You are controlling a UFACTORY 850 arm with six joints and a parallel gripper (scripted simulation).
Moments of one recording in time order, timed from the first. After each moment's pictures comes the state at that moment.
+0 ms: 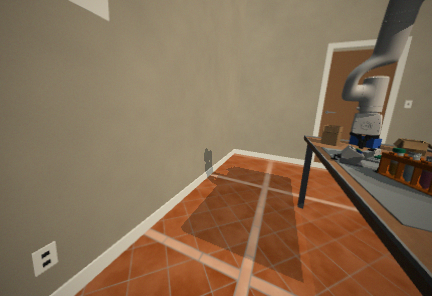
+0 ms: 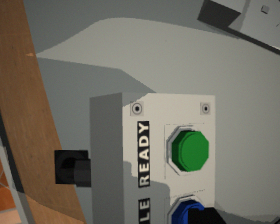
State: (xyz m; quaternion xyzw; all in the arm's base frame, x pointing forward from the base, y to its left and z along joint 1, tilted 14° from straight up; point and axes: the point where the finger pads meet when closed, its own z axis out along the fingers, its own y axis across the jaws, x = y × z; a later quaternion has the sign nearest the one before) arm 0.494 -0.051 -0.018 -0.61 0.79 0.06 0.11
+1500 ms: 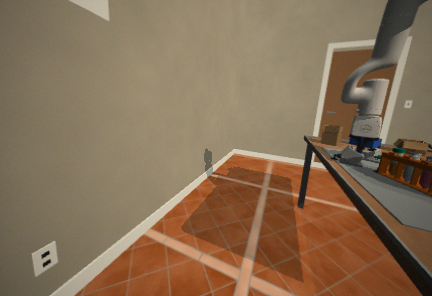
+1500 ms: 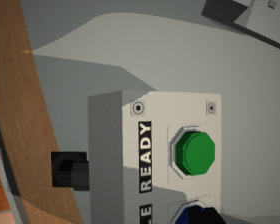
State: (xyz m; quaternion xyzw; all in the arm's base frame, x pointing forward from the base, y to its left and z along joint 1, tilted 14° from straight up) arm 0.496 -0.048 -0.029 -0.61 0.79 0.06 0.11
